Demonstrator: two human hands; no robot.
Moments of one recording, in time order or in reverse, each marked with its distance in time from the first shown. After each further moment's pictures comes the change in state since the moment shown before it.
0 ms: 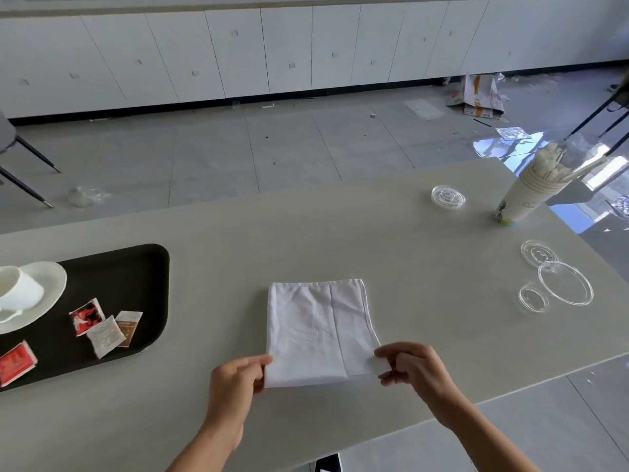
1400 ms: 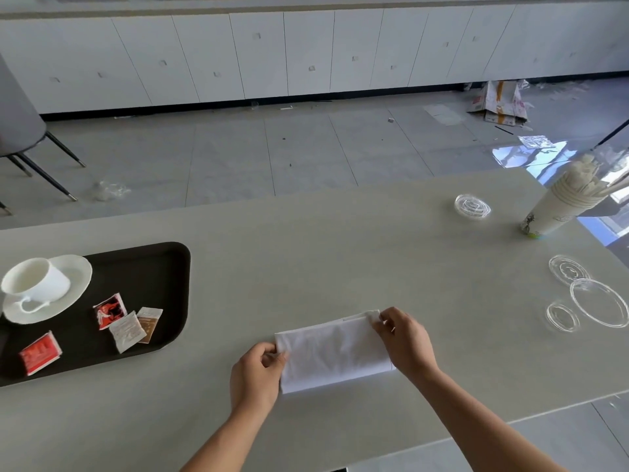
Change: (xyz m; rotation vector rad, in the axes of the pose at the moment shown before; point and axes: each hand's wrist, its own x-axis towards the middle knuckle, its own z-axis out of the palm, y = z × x) left_hand 0.027 -0.001 0.007 0.455 0.142 0.223; right_hand 0.069 -0.026 0.046 -0.613 0.305 -0.260
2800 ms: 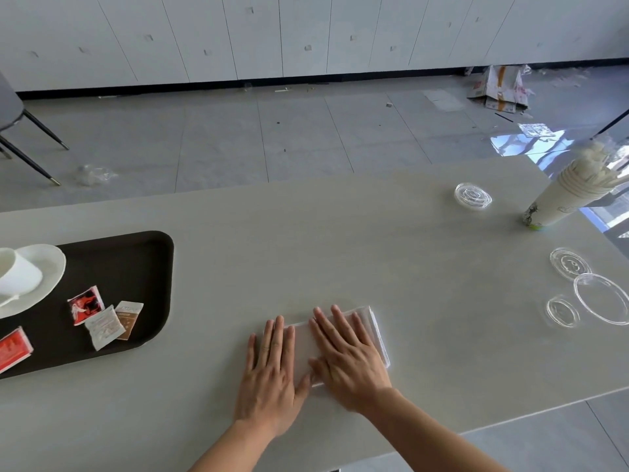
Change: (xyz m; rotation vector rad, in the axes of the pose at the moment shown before) left_hand -0.001 -0.033 0.045 0.856 -0.149 0.646; right_hand -0.035 -0.011 0.065 -0.495 -0.159 -0.637
